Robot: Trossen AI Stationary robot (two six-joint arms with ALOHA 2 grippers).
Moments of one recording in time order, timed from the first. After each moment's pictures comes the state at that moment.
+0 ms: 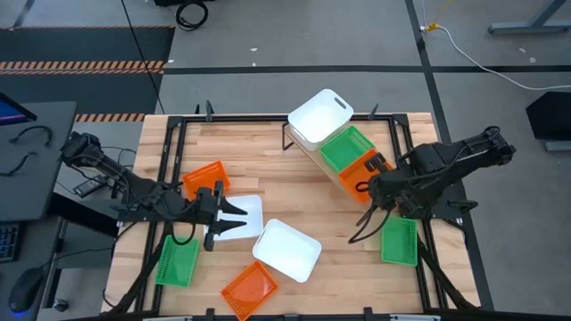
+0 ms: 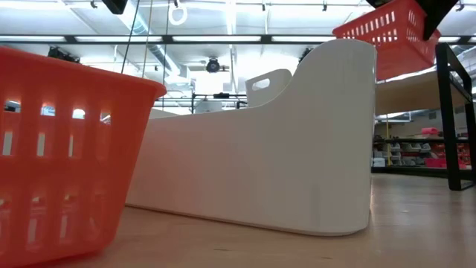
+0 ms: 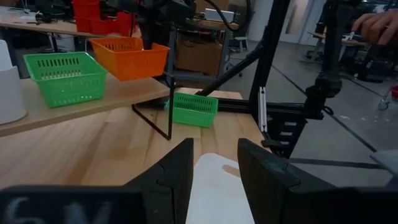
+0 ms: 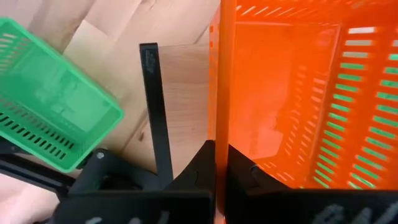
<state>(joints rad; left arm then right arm) -0.54 0.95 0.61 0.23 -0.48 -0.20 0.33 1.21 1.33 -1.57 0.20 -0.31</state>
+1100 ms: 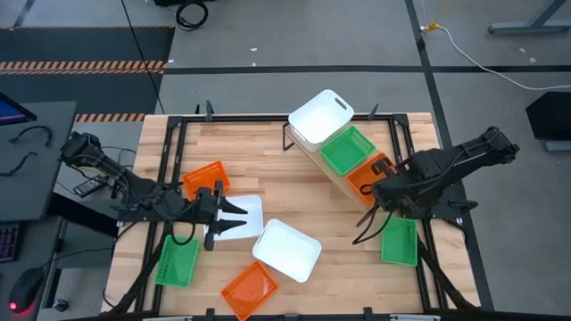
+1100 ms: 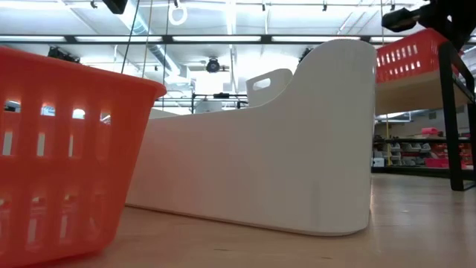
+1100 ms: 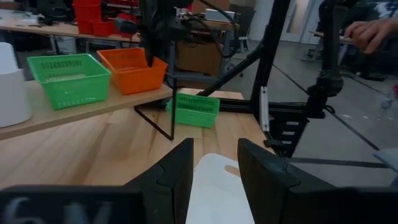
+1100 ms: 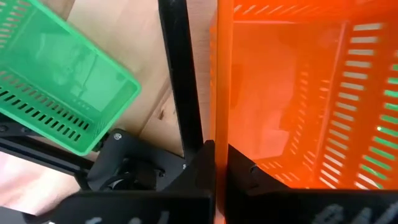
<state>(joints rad) -0.54 0.95 0.61 0.23 -0.49 -0.19 0.34 1.14 1.16 -1.57 0.15 -0.22</state>
